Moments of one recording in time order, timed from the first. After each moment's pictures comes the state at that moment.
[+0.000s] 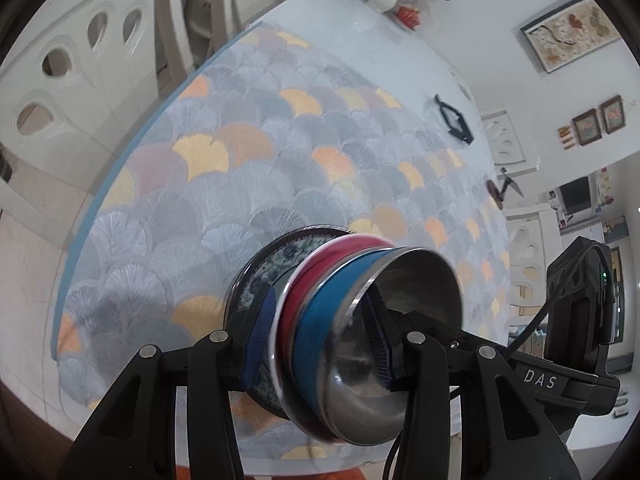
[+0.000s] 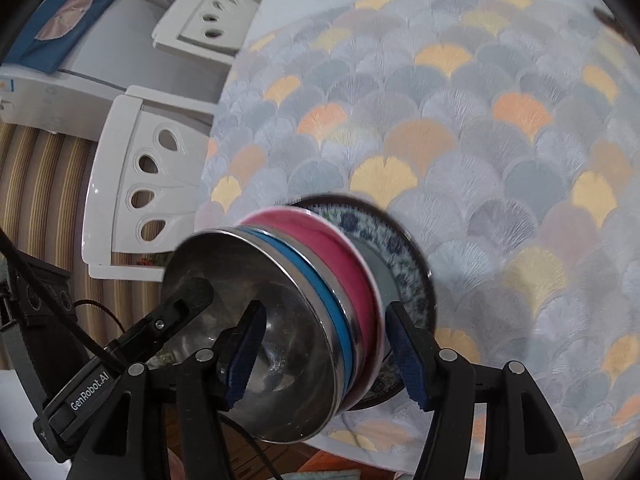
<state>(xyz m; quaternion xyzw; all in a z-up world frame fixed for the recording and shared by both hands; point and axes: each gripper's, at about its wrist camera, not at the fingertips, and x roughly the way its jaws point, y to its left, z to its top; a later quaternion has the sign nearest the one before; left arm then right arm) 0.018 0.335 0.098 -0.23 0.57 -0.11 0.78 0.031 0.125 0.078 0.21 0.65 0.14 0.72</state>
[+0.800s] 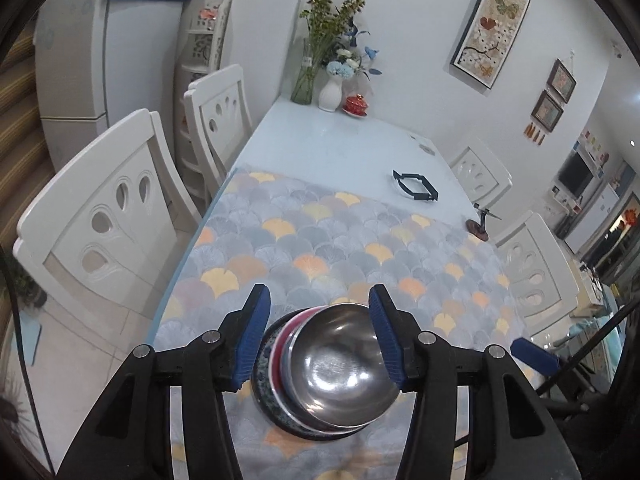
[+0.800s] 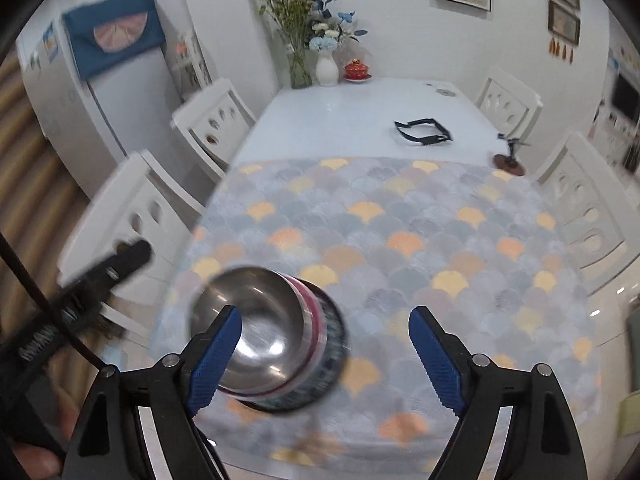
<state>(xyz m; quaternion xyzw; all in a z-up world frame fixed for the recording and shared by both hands) -0.036 0.311 0.212 -0.11 0.40 -0.09 0.90 -0.067 0.136 0.199 0.05 0.47 -0.01 0.88</state>
